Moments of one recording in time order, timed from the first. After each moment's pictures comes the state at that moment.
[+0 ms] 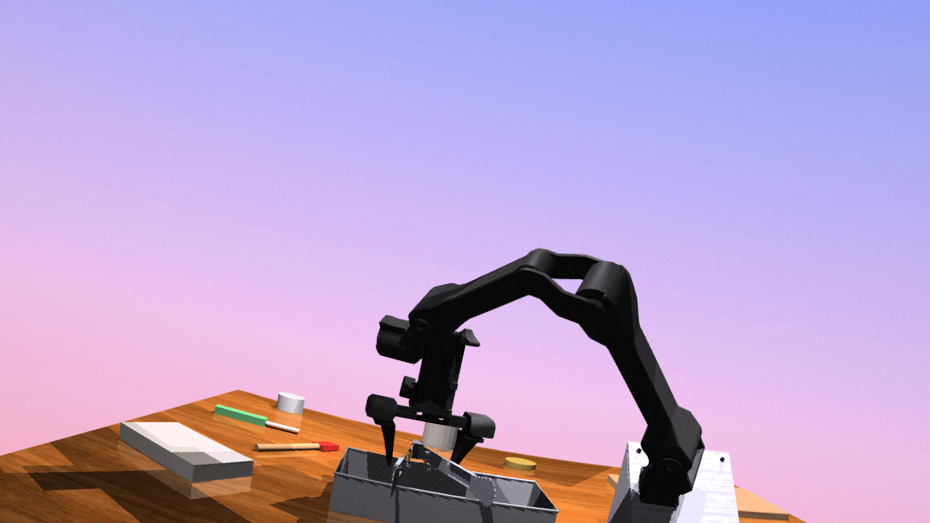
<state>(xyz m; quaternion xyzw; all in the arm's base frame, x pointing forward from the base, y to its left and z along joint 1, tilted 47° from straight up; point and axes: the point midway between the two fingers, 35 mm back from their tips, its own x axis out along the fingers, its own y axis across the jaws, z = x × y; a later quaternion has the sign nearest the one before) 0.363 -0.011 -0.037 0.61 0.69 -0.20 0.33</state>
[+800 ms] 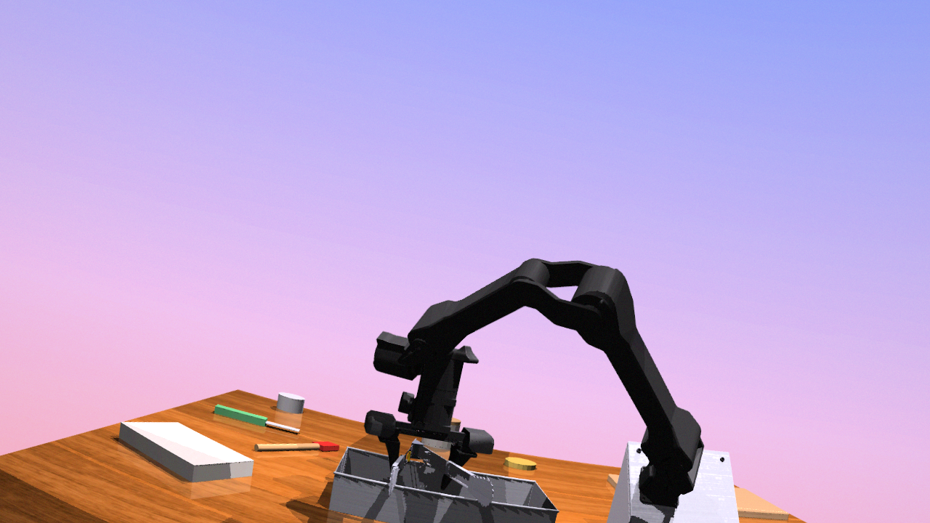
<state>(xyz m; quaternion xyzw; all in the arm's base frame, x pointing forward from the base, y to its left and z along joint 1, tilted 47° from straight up) 0.359 0.008 -0.052 0.61 0.69 -0.19 0.33</state>
